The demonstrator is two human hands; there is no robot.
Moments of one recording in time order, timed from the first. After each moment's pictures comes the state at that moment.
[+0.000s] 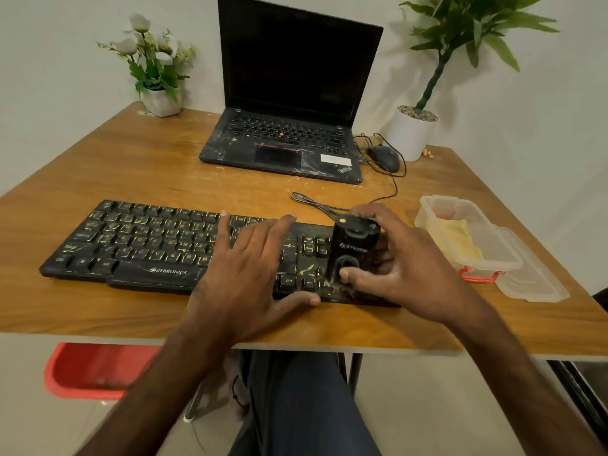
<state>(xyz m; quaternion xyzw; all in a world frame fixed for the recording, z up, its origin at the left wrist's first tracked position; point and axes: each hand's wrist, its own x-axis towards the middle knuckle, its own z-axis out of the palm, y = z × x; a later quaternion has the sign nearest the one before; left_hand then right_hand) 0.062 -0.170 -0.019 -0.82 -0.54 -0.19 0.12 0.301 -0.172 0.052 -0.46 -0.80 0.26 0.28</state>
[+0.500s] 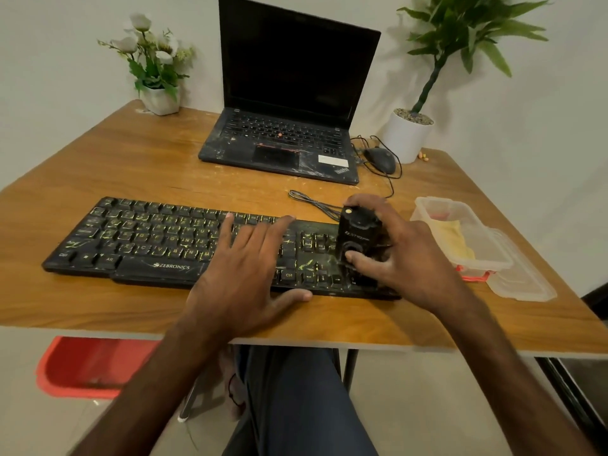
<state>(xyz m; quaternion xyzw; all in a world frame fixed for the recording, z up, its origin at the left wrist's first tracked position) 0.057 -0.169 -0.023 -0.83 -0.53 -0.19 0.09 0.303 -0.168 0.055 -0.45 -0.83 0.16 0.28</state>
